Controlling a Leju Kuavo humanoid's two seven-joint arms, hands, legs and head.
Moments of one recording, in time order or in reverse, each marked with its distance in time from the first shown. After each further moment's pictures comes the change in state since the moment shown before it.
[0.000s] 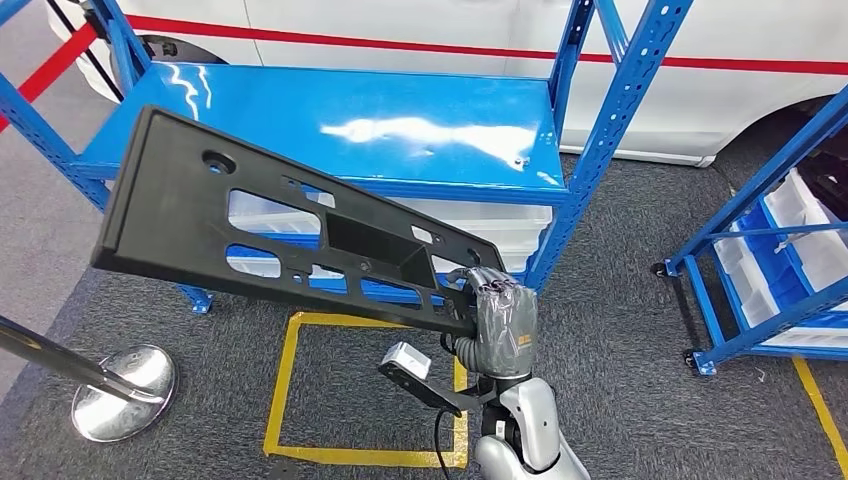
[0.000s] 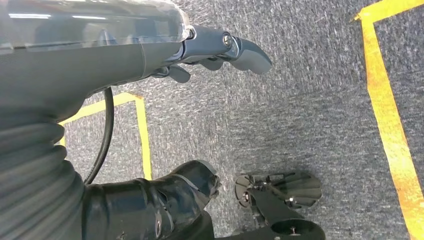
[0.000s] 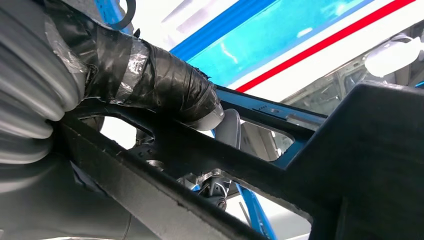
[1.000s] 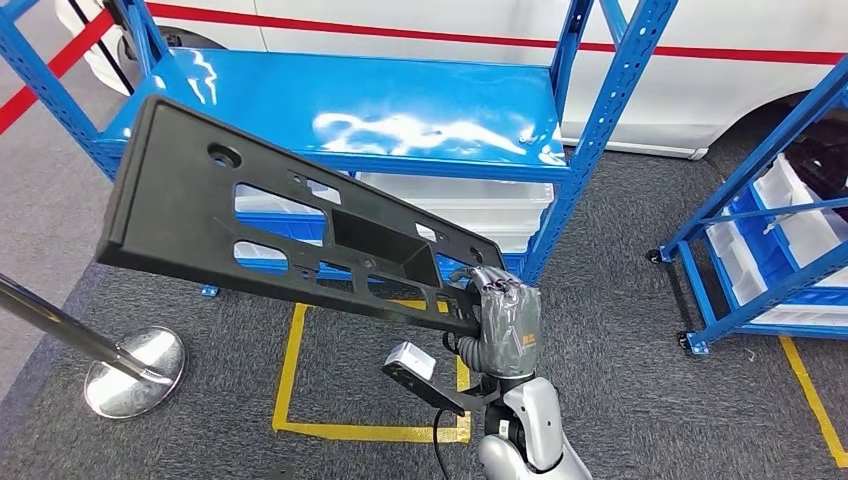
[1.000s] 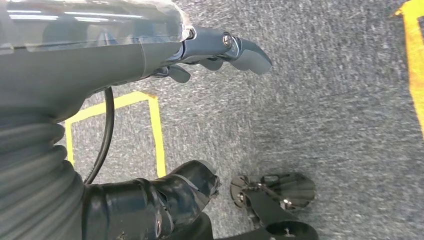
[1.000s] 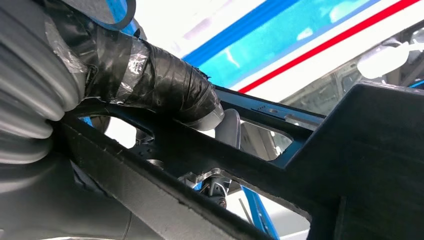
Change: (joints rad) left arm 0.004 0.001 0.013 0.000 -0.001 0.003 -0.004; right arm 0.001 -0.004 -0.002 -0.009 -0.029 -0.001 -0.013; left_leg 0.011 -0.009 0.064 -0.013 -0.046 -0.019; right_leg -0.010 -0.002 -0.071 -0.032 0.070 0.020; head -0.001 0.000
